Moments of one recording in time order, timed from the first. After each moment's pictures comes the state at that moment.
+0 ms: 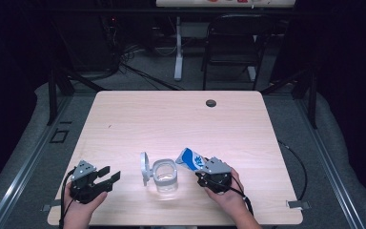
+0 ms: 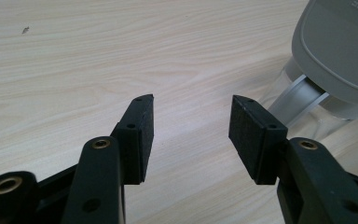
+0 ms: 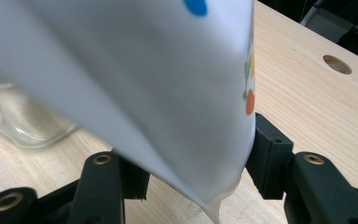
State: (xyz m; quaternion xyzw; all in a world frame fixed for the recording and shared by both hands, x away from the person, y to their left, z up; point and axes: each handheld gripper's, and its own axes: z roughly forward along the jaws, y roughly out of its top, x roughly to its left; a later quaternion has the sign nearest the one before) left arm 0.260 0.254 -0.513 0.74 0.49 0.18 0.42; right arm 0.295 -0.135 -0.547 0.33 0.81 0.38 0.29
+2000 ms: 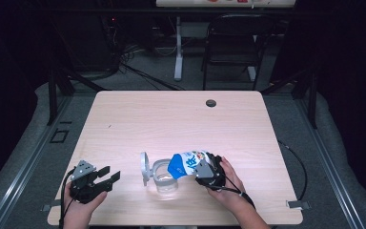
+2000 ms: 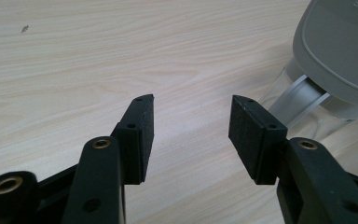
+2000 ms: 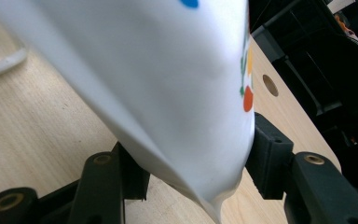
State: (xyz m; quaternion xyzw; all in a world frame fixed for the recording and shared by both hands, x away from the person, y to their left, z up) left arm 0.261 0.256 -0.513 0.75 0.49 0.18 0.42; right arm 0.299 -0.120 -0.546 0.24 0.84 0.24 0.43
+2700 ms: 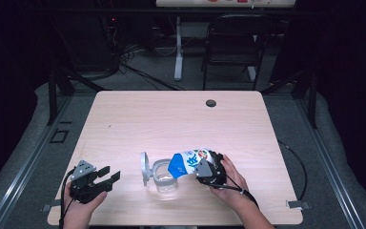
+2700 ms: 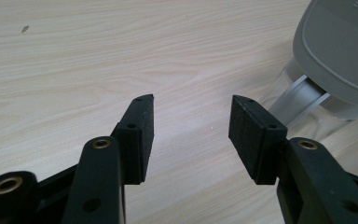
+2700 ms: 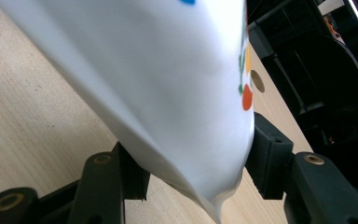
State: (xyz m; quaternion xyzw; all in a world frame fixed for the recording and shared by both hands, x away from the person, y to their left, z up) left arm 0.261 0.255 -0.513 0.74 0.49 0.18 0.42; right arm 0.304 -0.123 -0.545 0.22 0.84 0.21 0.45
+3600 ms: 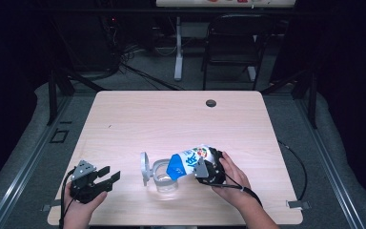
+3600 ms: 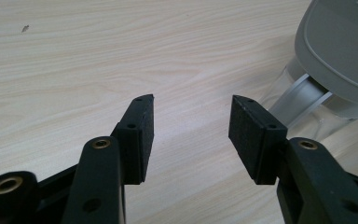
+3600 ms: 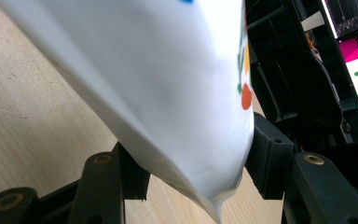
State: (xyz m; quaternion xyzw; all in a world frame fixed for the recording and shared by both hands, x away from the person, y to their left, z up) left arm 0.261 0.255 -0.514 0.75 0.49 0.18 0.42; right arm 0.305 -0.121 -0.537 0.18 0.84 0.17 0.48
